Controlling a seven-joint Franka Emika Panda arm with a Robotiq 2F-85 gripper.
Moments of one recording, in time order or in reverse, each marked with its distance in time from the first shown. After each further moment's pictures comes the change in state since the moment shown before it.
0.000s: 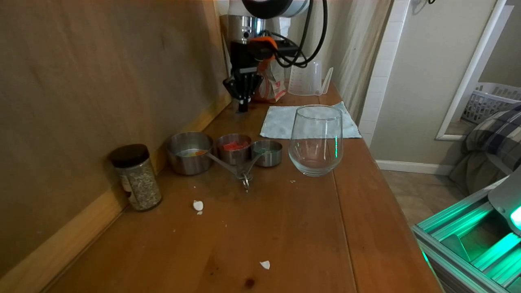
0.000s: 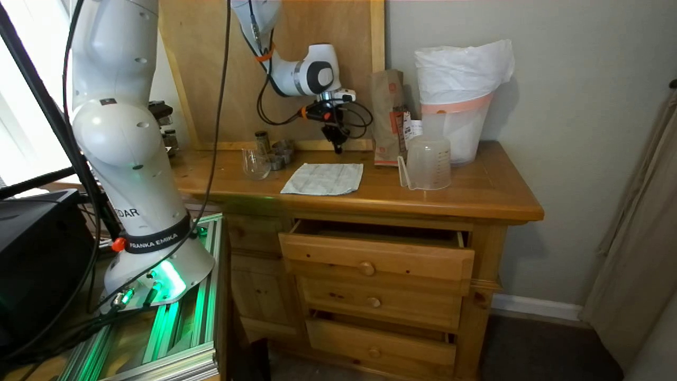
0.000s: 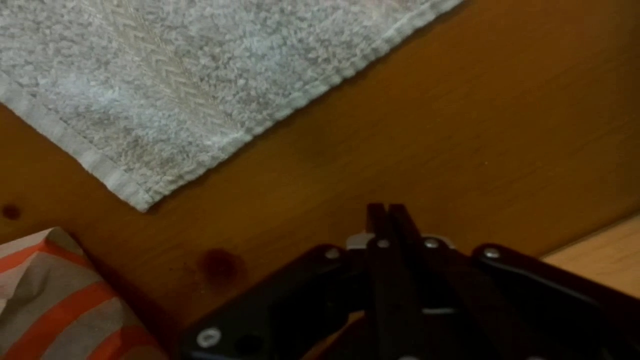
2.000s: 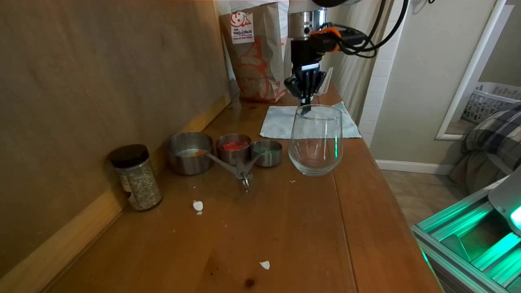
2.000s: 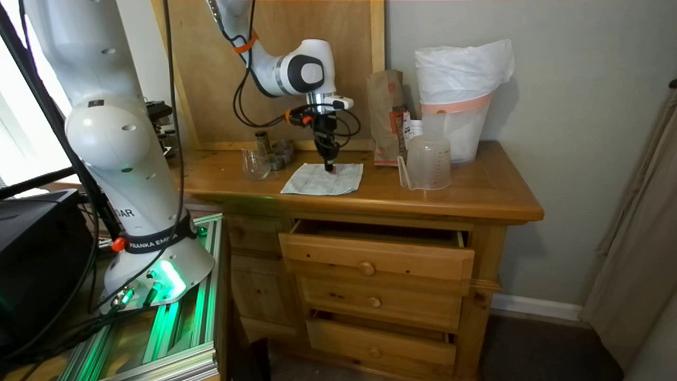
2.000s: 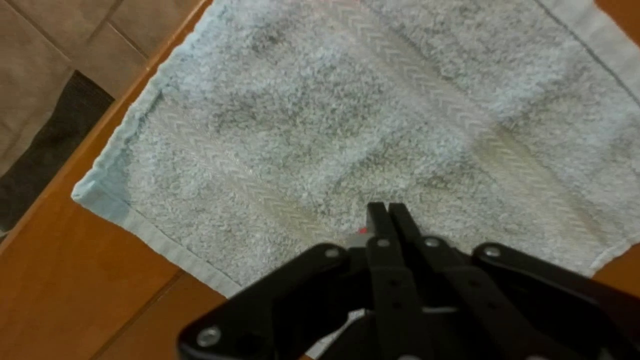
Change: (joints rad) arm -0.144 -0.286 -0.009 -0.366 0.008 -0.079 0.091
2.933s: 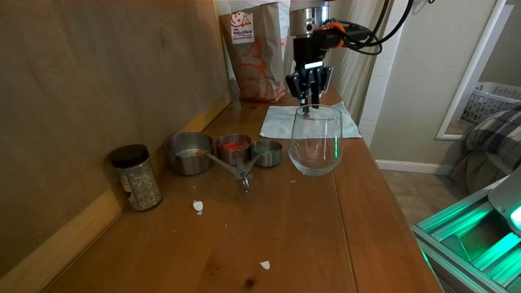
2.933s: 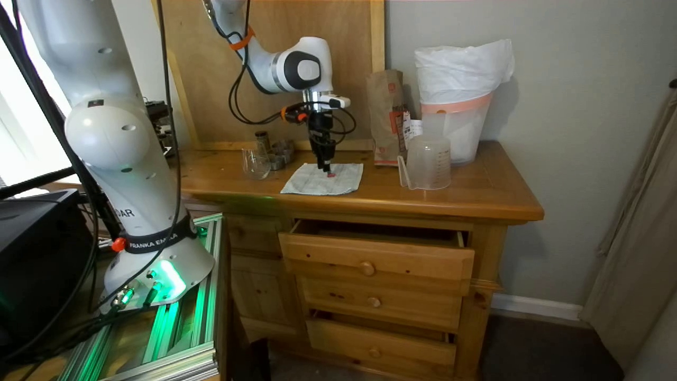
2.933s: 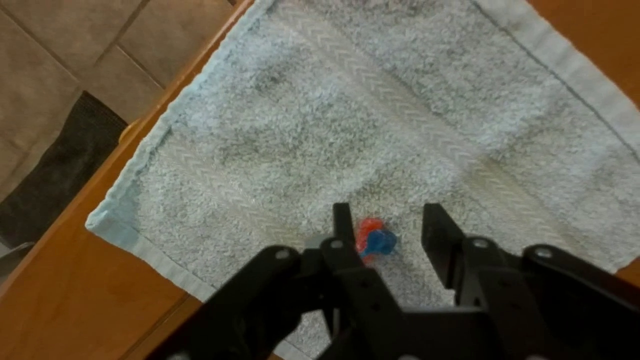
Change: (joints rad) arm -0.001 -0.030 0.013 -0.013 0.022 -0.054 0.001
